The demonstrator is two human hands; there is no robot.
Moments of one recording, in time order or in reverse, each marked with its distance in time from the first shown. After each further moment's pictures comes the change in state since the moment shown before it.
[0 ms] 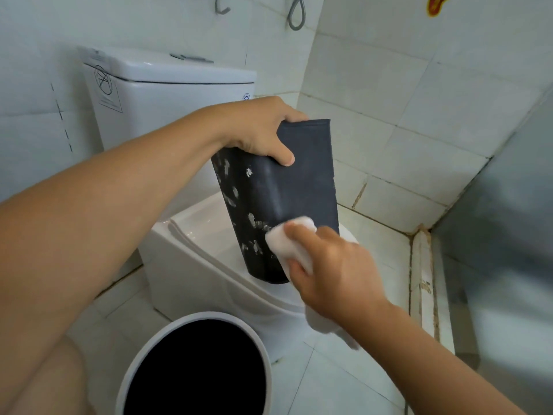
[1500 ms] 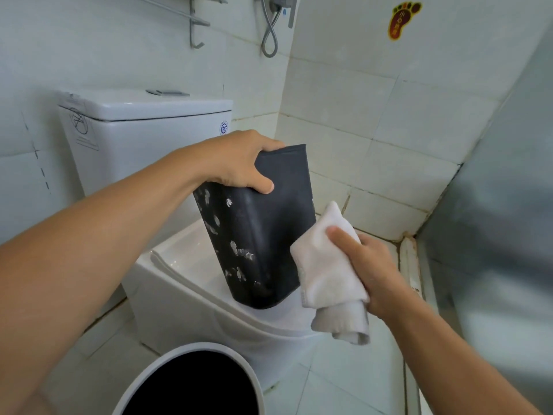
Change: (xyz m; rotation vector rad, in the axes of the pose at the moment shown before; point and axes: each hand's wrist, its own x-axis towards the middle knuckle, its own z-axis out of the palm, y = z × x) left_hand 0.003 0.004 0.002 0.041 0.024 -0.026; right_hand 0.017 0.060 -0.031 1.182 -0.007 0.997
